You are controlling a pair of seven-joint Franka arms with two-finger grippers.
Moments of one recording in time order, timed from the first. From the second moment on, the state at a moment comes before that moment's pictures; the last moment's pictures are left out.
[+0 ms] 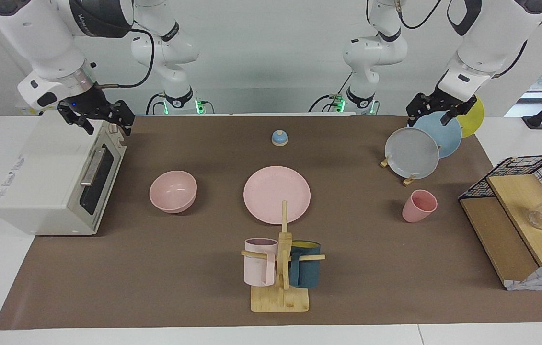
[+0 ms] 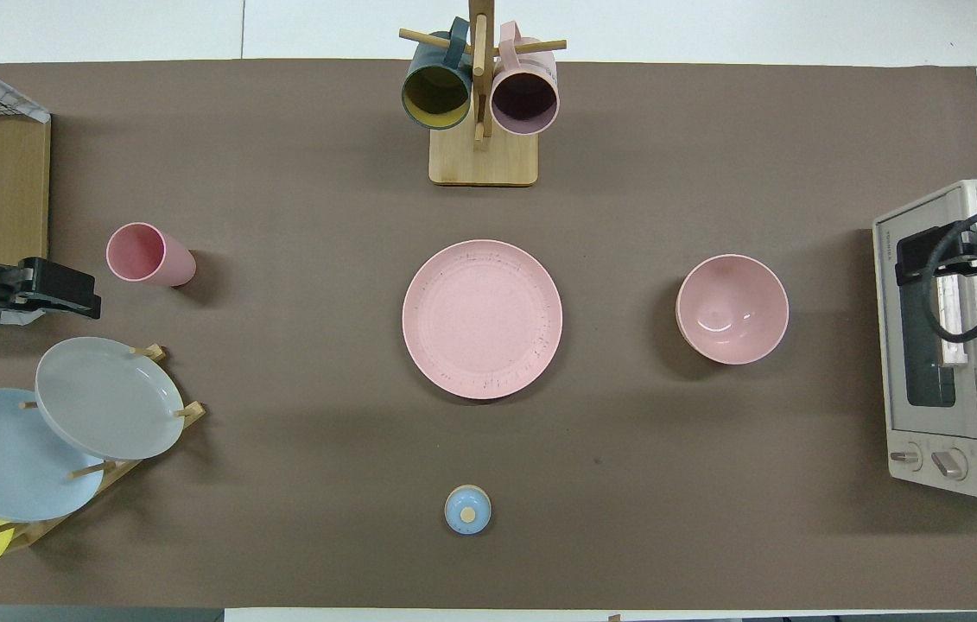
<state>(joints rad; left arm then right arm) 0.00 -0.07 -0.10 -1.65 -0.03 1.49 -0.08 0.06 0.02 -0.10 -1.56 -0.01 1.49 0.02</state>
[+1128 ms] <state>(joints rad) 0.00 -0.07 -0.10 -1.65 -0.03 1.49 -0.08 0.11 0.02 -0.09 -1.59 -0.01 1.52 0.02</state>
